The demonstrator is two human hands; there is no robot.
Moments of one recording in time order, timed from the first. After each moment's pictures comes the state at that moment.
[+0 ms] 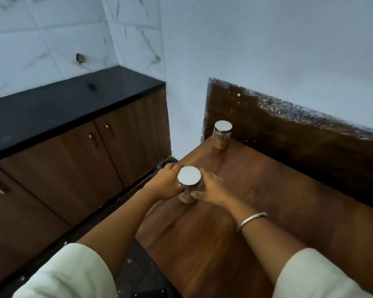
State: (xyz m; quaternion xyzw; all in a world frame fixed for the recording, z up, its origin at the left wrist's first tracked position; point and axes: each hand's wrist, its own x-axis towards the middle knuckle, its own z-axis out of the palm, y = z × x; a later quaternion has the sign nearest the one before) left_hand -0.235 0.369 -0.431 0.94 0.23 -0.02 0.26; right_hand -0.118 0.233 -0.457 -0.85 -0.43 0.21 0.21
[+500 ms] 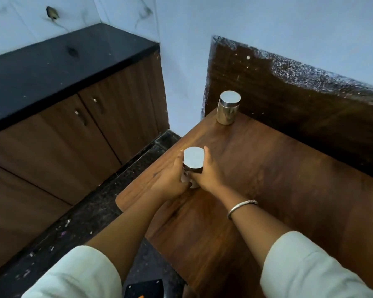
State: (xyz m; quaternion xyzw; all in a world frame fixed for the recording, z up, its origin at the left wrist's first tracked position) left_hand -0.222 0.374 -0.503 0.89 0.25 0.00 0.37; right_hand -0.114 0.283 -0.527 -0.86 -0.32 0.19 0.35
